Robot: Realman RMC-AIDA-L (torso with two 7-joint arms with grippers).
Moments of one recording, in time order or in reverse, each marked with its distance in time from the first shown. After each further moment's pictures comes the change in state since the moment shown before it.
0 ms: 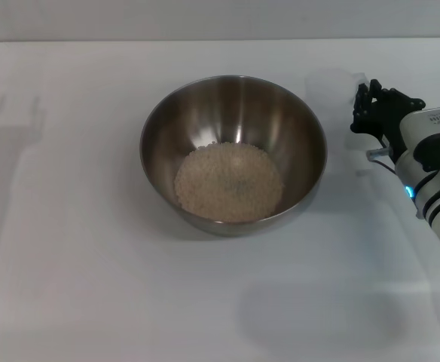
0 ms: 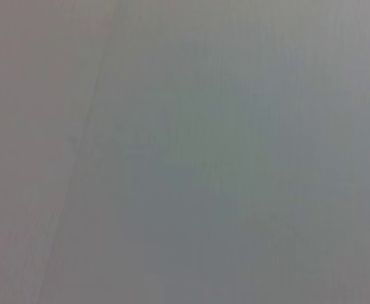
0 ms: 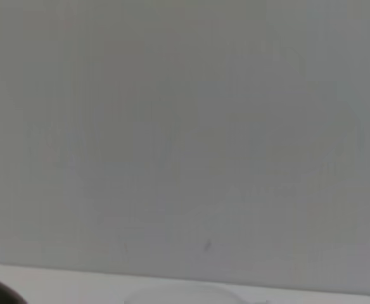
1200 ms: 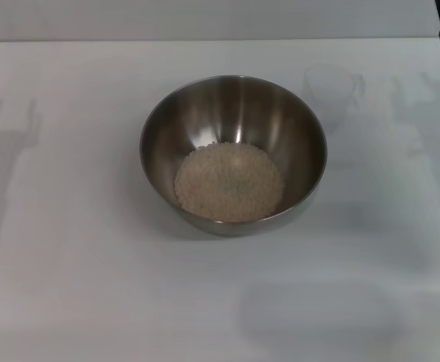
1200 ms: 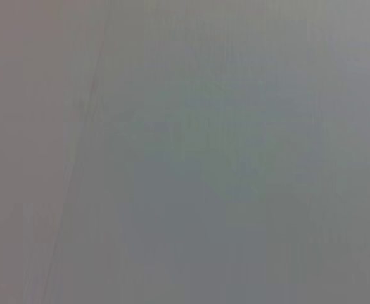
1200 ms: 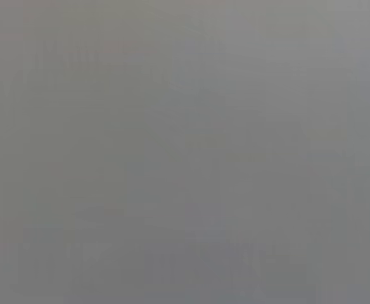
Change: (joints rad) left arm -0.019 -0.004 0.003 0.082 -0.002 -0.015 0.006; right arm 0.023 -0.002 -0.141 -0.270 0.006 -0.652 0.350
